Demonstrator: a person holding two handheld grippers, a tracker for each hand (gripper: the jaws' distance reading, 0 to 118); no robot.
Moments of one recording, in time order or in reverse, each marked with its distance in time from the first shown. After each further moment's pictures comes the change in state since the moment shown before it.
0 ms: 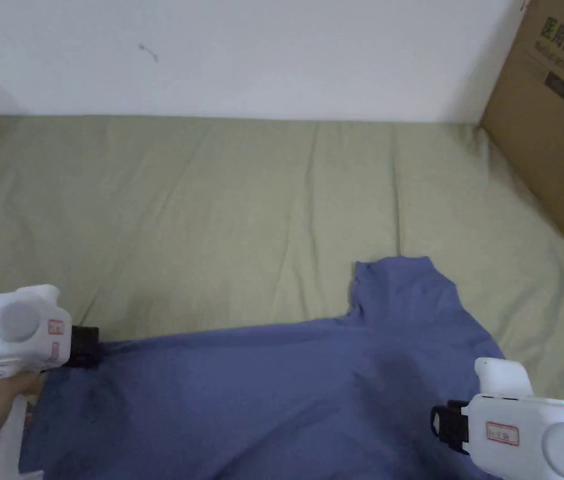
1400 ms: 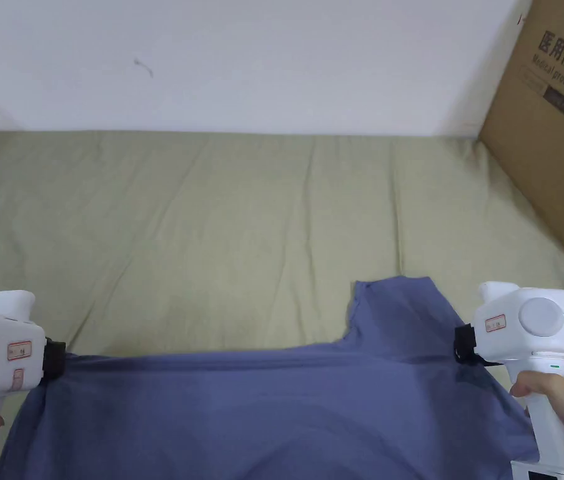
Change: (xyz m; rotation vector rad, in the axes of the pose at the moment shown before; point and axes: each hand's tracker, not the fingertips) left arm 0.008 0.008 0.060 0.088 -0.055 -0.080; right arm 0.054 0.142 -0.063 -0.049 -0.123 0.043
